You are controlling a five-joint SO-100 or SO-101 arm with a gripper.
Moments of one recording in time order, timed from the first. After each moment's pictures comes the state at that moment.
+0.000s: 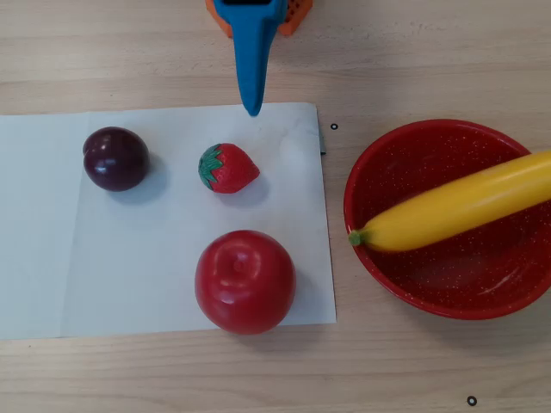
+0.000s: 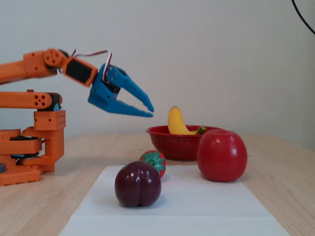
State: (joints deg) arm 1.9 179.8 164.4 35.4 -9.8
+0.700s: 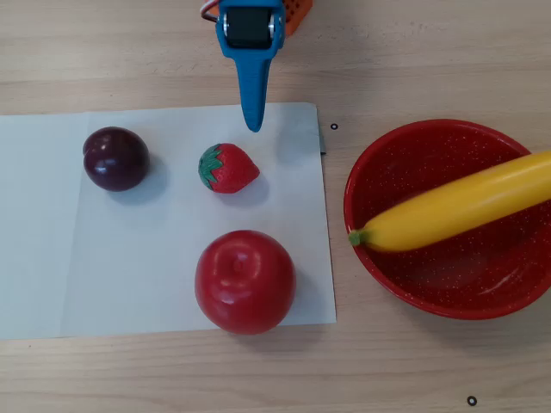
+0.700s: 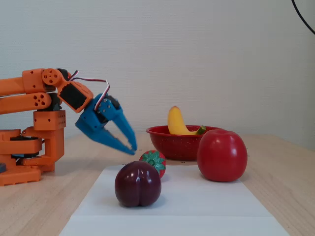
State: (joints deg) arm 1.0 187.6 179.1 50.0 -9.7
